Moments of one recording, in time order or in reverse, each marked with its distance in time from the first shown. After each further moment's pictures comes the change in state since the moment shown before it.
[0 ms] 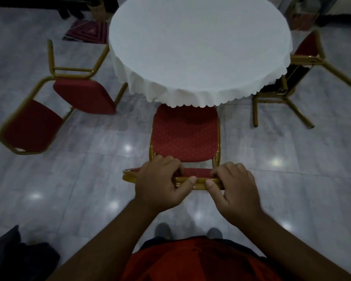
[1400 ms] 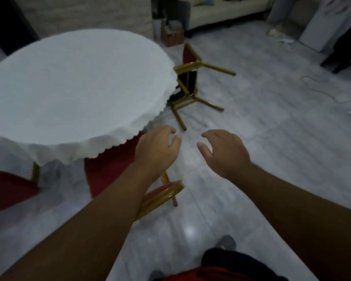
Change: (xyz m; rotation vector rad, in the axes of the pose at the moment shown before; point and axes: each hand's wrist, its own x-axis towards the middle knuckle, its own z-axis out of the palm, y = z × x) left_hand 0.180 0.130 0.056 -0.078 -0.365 0.243; right_hand 0.023 0.101 -0.111 -0.306 0.088 0.544
